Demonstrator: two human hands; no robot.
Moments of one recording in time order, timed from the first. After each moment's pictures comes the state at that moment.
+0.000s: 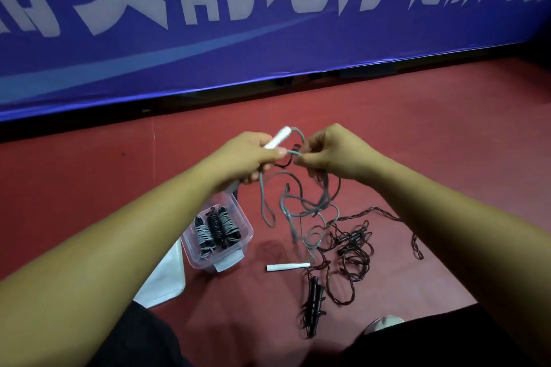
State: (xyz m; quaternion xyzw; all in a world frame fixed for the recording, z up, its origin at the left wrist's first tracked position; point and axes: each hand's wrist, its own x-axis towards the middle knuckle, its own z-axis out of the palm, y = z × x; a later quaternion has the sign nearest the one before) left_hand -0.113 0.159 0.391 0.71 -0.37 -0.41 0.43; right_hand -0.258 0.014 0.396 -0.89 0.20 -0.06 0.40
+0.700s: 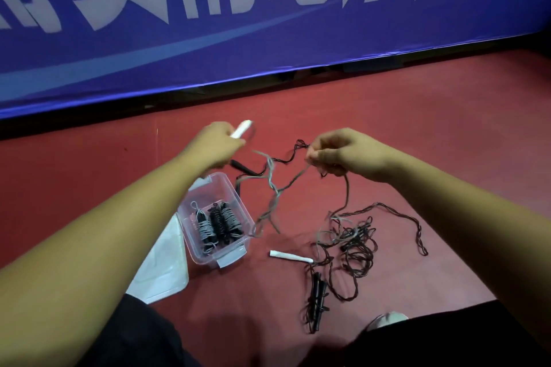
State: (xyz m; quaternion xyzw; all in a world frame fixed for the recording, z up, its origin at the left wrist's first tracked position) left_hand -0.059 0.161 0.371 0.87 -0.33 -0.21 0.29; right_hand -0.270 -0.007 0.382 -0.81 0.20 0.00 0.55
